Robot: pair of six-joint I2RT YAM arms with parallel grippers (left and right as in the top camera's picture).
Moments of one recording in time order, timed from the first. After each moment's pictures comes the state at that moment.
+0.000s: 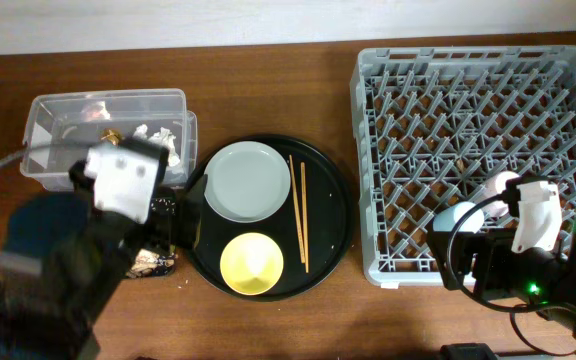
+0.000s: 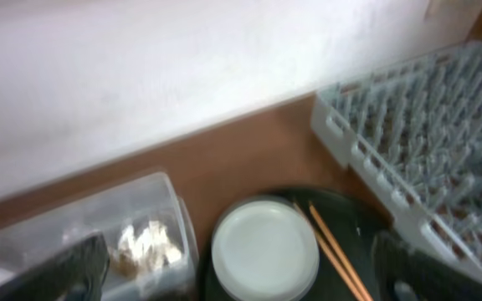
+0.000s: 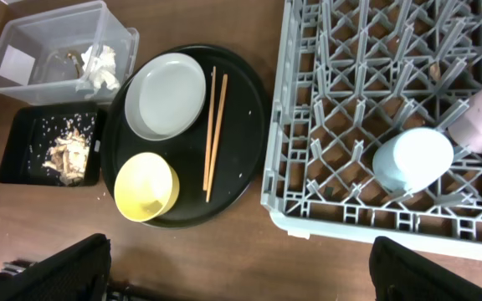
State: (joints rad) left arm -0.28 0.88 1.39 -0.90 0.05 0.12; right arm 0.00 0.90 1.55 -1.50 -0.33 0.13
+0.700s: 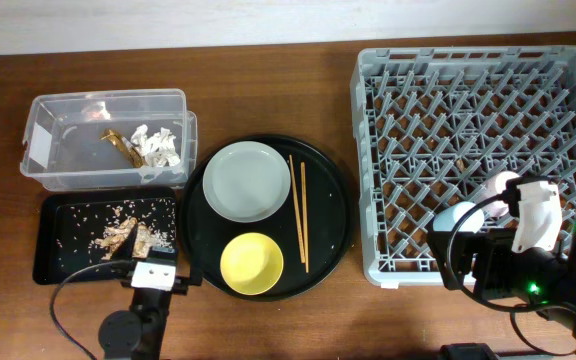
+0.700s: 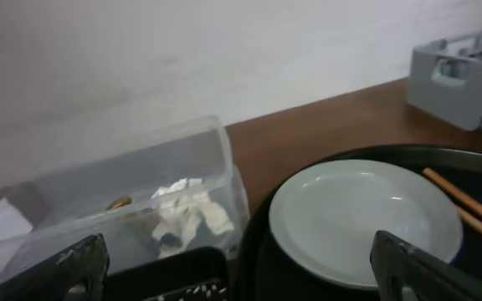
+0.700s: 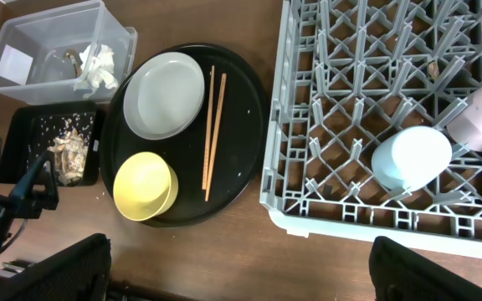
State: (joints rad) left arm 0.00 0.02 0.02 -0.06 0.12 0.22; right arm 0.00 0.90 1.55 -1.51 -0.33 0.13
